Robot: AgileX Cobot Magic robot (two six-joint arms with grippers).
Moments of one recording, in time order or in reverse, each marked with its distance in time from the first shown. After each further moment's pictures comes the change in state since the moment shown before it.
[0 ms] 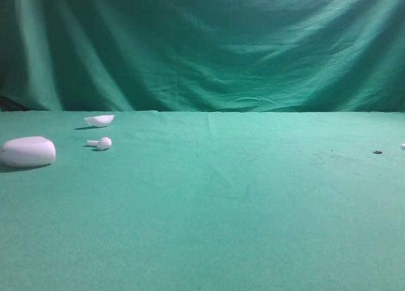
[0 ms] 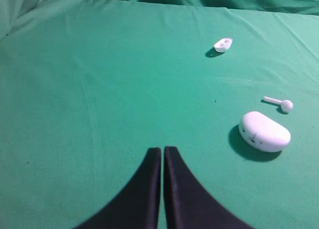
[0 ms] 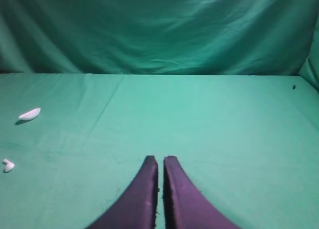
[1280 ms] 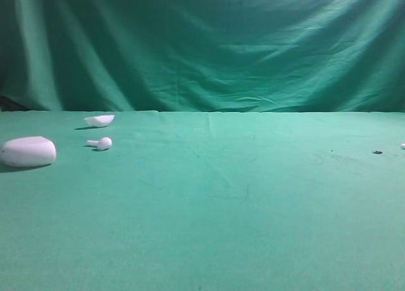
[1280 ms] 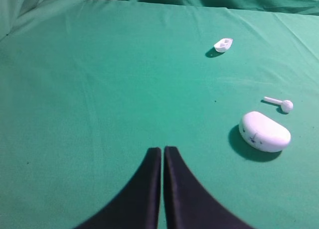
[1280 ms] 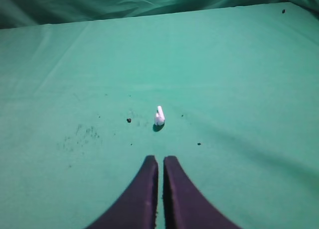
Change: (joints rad) left arm 0.000 0.000 0.000 0.000 0.000 0.000; right arm -0.029 -0.041 0.192 -0.008 -0.049 0.068
